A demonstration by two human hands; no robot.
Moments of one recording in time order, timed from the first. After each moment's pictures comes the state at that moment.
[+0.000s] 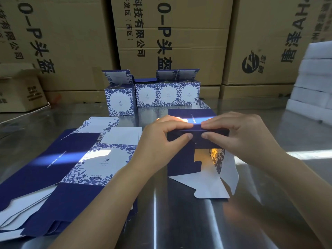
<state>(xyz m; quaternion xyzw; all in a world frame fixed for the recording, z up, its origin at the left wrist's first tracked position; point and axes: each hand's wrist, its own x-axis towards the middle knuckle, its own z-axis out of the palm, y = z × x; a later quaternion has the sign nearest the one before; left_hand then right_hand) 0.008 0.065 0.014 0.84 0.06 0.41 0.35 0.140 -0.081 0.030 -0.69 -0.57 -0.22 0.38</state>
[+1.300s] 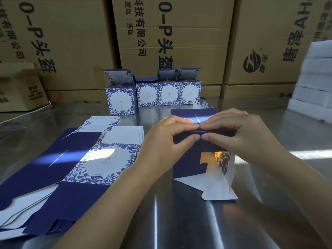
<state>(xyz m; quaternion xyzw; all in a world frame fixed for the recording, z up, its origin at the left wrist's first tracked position) 0.011 0.060 0.008 0.85 0.03 0.44 0.29 0.137 -0.081 0.034 -0.68 -0.59 -0.16 0.40</state>
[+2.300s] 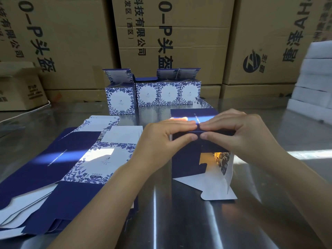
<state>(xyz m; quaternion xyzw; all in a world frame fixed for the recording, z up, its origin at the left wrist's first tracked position) 0.011 0.070 0.011 0.85 0.01 0.42 0.32 0.138 -0.080 0.032 -0.68 -0.58 -0.16 0.42</state>
